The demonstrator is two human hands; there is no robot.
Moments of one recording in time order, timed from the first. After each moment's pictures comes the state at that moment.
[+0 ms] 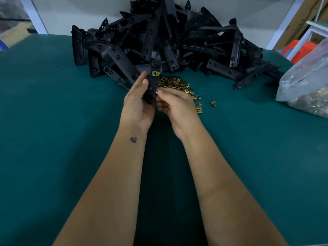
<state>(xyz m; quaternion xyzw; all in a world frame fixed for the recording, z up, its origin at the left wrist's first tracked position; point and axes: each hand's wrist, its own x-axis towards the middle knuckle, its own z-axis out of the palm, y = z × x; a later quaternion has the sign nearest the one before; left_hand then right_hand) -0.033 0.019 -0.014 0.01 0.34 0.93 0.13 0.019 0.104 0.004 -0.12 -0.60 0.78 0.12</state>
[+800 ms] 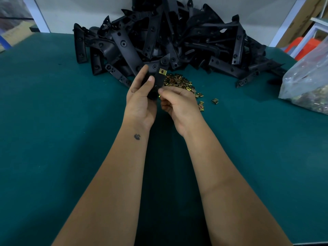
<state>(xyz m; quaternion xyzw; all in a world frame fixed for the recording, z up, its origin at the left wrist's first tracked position) -0.031 0.022 -0.011 0.03 0.34 0.94 0.10 0.018 0.106 0.003 -0.13 -0.62 0.77 0.12</state>
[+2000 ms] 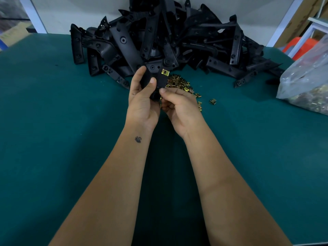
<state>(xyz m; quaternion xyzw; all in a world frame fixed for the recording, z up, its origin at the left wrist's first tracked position) -0.023 0.031 -0.009 0.04 0.29 0.95 0.10 0.022 0.110 0.004 -0.13 -0.53 0.83 0.11</state>
